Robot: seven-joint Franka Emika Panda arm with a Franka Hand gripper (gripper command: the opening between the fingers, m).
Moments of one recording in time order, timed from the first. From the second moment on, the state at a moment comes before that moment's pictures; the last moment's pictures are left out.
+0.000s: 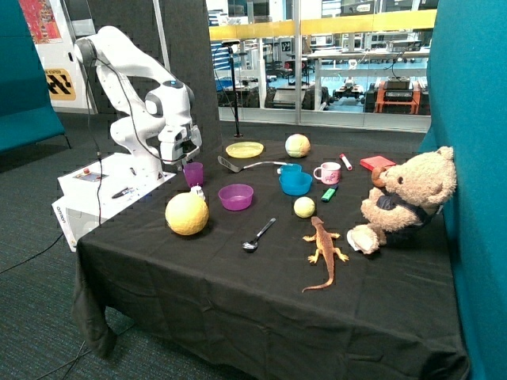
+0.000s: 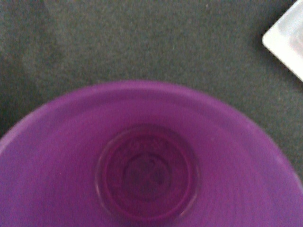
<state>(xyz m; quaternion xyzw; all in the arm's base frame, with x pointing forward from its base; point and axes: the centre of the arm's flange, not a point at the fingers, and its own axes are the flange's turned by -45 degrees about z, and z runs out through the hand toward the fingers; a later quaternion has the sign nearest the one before) 0.325 -0.123 0.361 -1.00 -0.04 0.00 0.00</state>
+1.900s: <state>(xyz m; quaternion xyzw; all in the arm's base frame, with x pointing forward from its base) 0.338 -0.112 0.327 -1.00 -0.04 0.00 0.00</state>
